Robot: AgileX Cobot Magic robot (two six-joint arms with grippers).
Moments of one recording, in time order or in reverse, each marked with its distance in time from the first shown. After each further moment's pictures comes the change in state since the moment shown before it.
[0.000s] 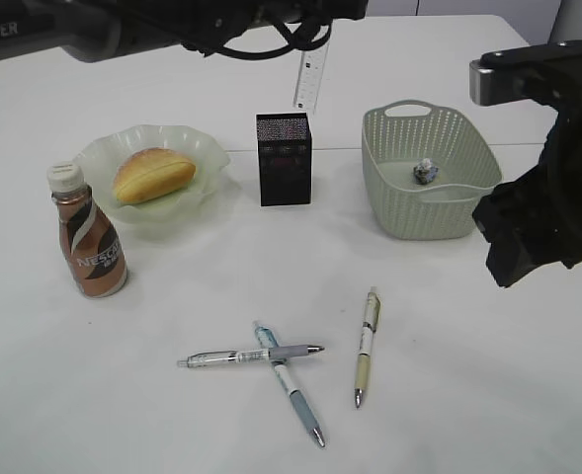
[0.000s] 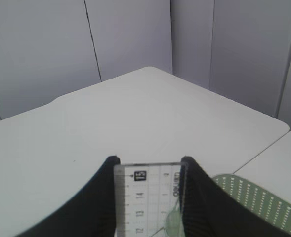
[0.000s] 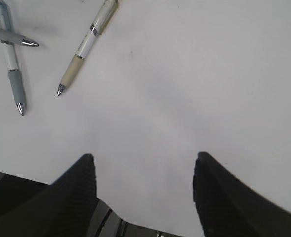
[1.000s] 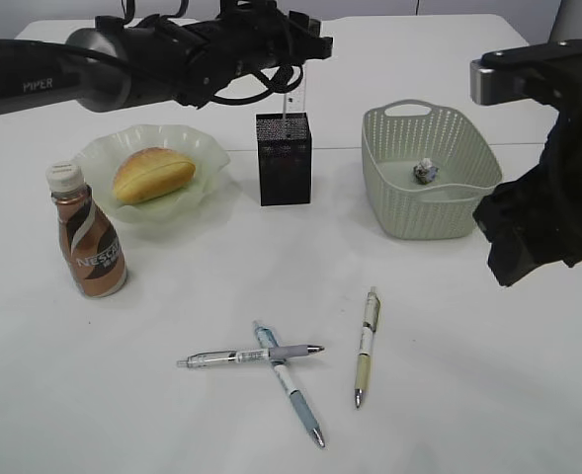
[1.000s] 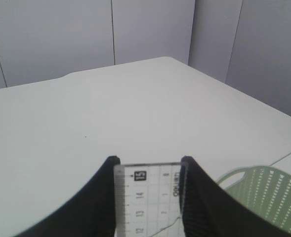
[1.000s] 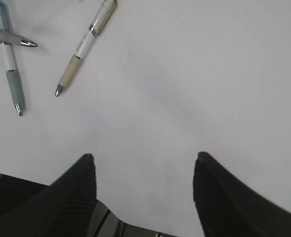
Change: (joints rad) left arm 0.089 0.133 0.000 -0.115 -0.156 -0.002; right arm 0.000 0.000 0.000 -0.004 0.000 0.000
